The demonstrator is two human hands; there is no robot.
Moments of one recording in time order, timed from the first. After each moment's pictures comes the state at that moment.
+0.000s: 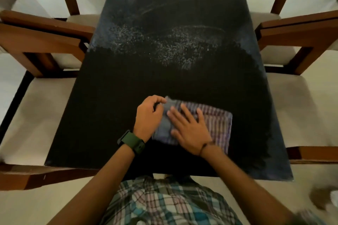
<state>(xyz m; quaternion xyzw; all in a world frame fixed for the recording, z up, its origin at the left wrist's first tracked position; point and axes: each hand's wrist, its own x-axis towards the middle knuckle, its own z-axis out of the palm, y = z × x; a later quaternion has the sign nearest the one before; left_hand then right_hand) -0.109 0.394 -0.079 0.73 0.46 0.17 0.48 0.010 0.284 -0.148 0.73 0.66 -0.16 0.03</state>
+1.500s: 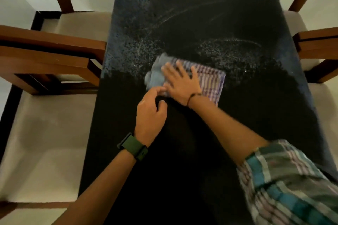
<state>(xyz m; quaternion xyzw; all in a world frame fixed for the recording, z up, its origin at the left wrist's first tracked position) -0.116 0.563 -0.078 0.75 0.43 0.23 0.45 0.040 0.570 -0.142 0.78 0.60 -0.15 0.04</state>
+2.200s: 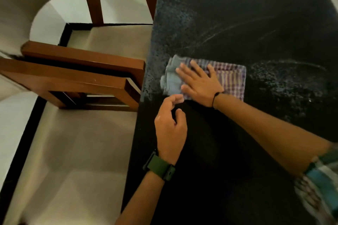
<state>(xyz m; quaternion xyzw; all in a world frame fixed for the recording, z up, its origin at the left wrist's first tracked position) -0.142 0.647 -0.103 0.65 0.47 0.34 0.49 0.030 0.685 -0.151 0.73 0.67 -0.12 0.07</state>
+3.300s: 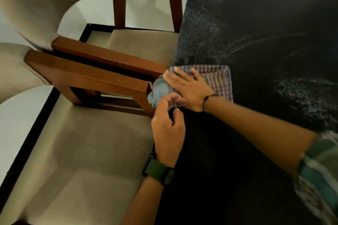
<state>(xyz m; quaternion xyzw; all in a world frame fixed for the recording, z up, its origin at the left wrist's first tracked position) -0.177 0.685 -0.104 0.59 0.52 0.39 0.48 -0.032 0.752 -0.150 0.63 0.77 -0.09 0.06</state>
